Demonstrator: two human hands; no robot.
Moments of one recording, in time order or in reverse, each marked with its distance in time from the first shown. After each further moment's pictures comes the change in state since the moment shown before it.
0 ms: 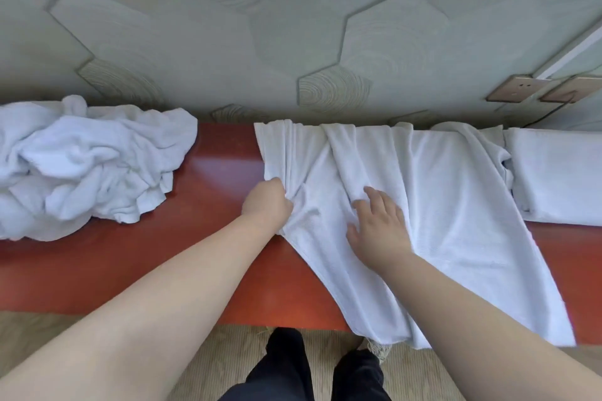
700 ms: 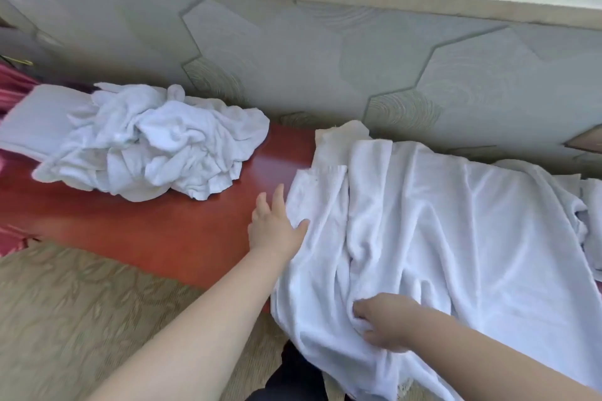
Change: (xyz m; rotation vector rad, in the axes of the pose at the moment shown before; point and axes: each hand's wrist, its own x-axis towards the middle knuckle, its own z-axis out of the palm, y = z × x) left_hand -0.076 -0.089 0.000 -0.136 0.225 -0.221; right_hand -0.064 -0.060 0.005 -0.146 -0.964 -0.344
